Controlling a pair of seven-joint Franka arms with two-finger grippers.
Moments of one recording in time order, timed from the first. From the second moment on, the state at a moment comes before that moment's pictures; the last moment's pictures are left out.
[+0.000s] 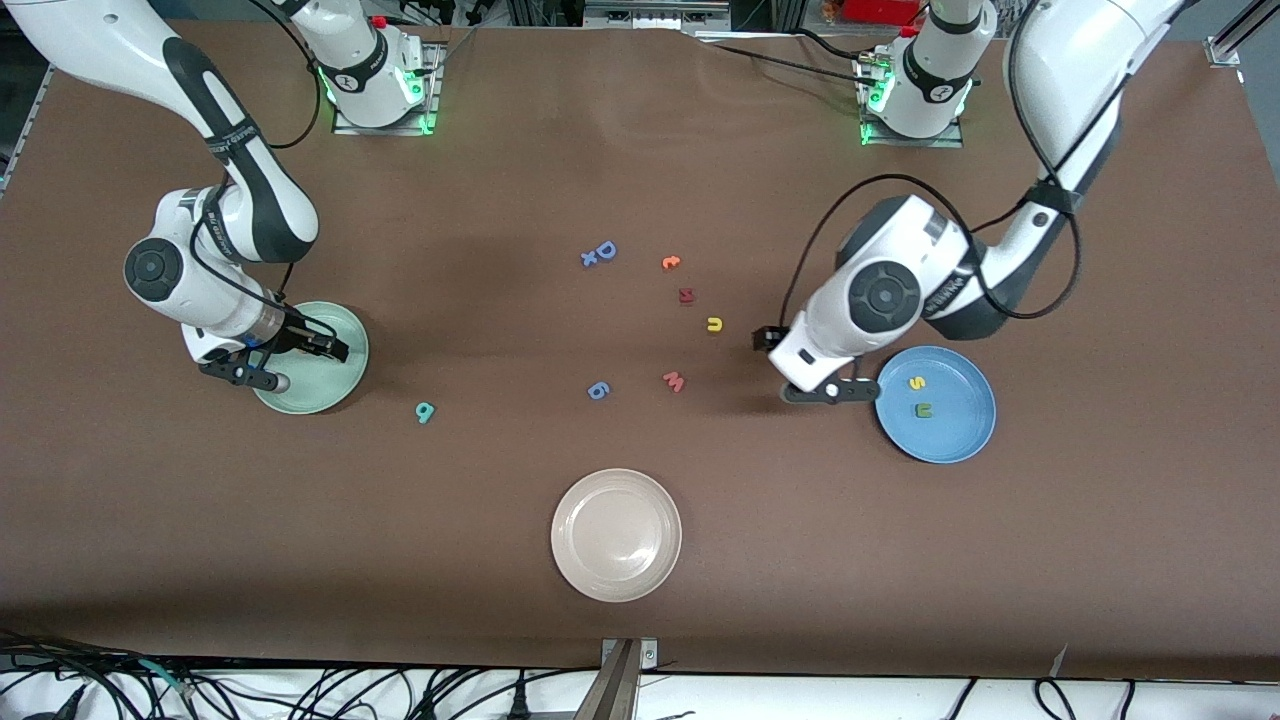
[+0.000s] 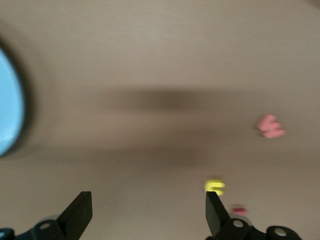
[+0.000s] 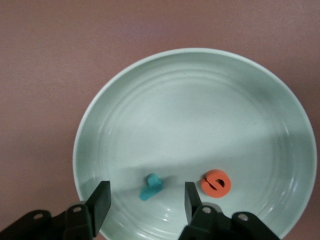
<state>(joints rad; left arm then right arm) 0.13 0.60 -0.71 -1.71 0.26 2.02 -0.70 -0.34 0.39 0.33 -2.20 -0.13 2.52 0.33</state>
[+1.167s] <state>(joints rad) -0.02 0.73 -0.70 -1.91 0.46 2.36 -0.90 -0.05 0.64 0.28 -1.85 -0.13 2.49 0.71</state>
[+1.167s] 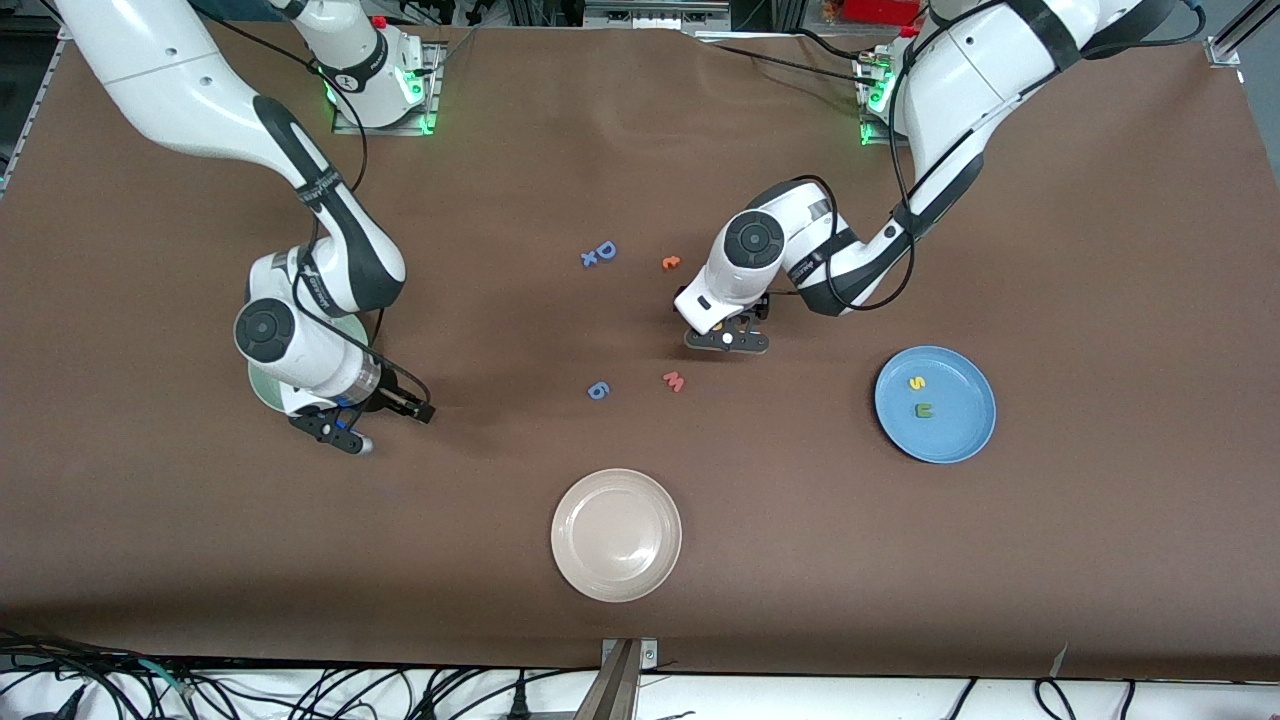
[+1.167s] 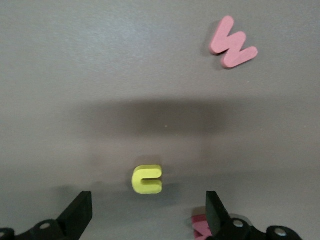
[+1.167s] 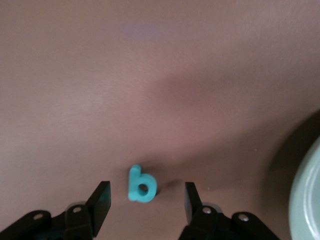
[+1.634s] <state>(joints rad) -0.06 0.75 -0.66 -1.91 0.53 2.39 -0.94 0.00 0.67 0.24 -1.83 -0.13 2.48 0.72</state>
